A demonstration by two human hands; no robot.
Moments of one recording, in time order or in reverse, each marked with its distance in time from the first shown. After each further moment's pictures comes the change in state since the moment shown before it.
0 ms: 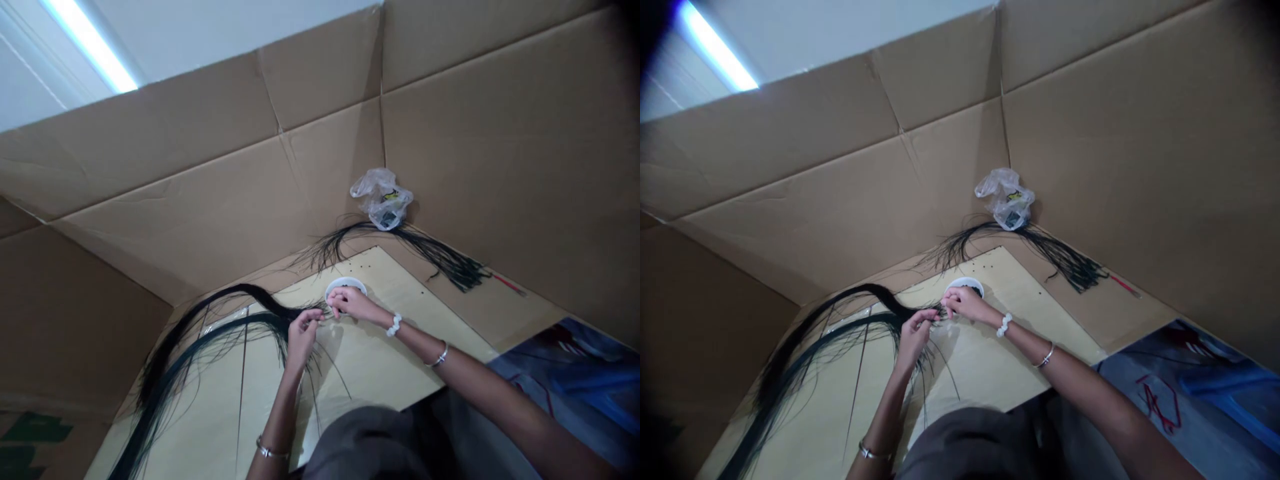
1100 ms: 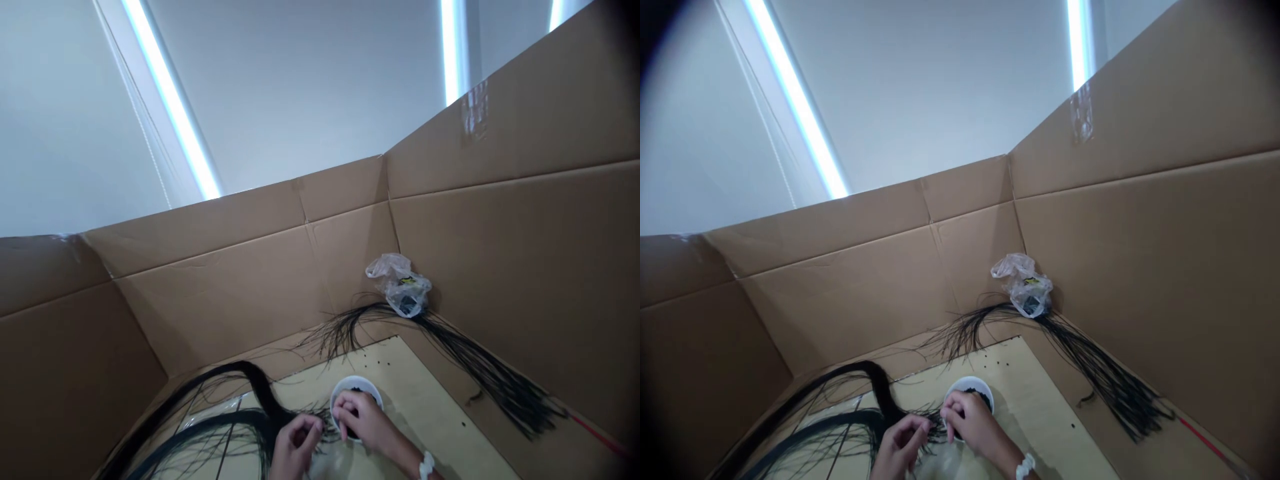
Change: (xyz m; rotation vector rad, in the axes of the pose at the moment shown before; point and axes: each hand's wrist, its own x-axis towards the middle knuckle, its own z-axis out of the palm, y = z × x) left_hand 0.020 -0.008 -0.005 0.044 -0.014 -0.045; right_hand 0.014 0.022 0.006 -0.028 0.051 -0.049
